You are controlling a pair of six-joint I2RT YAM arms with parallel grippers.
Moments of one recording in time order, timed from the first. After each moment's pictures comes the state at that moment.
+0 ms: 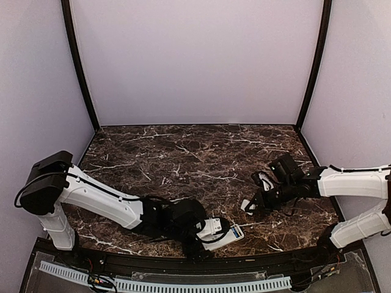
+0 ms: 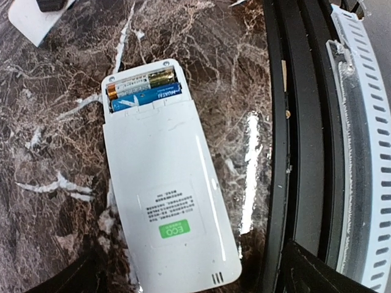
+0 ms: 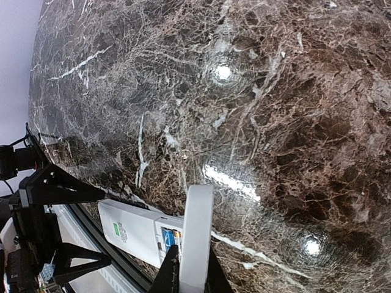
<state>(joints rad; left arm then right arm) -1.33 1.78 0.95 -0.07 0.07 0.07 0.67 1.25 0.59 -0.34 -0.44 0.60</state>
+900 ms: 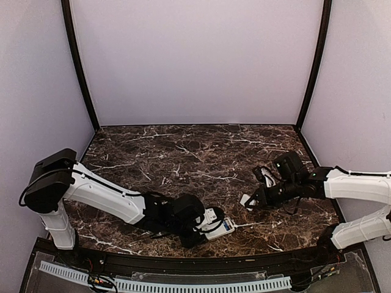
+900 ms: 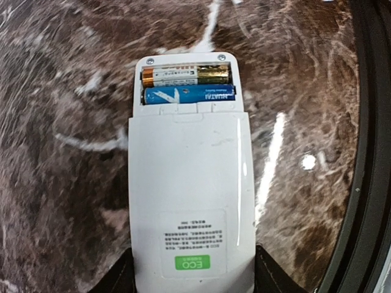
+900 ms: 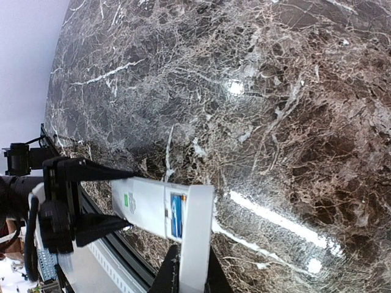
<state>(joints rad) -1.28 1.84 0.99 -0.11 -0.05 -0.04 0.67 1.17 0.58 -0.32 -0.45 0.60</state>
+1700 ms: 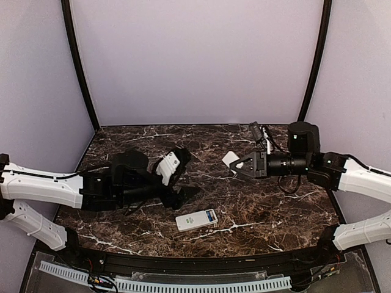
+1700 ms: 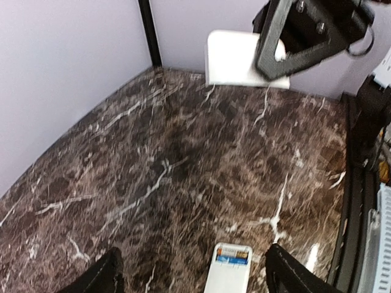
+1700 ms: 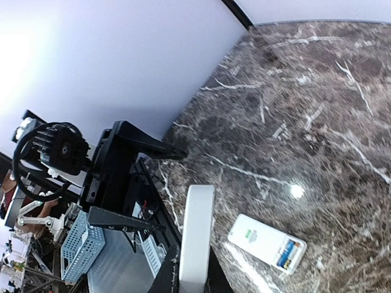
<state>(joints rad) -1.16 1.31 0.80 0.12 -0.19 0.05 0.79 1.06 0.80 -0.11 -0.47 0.64</state>
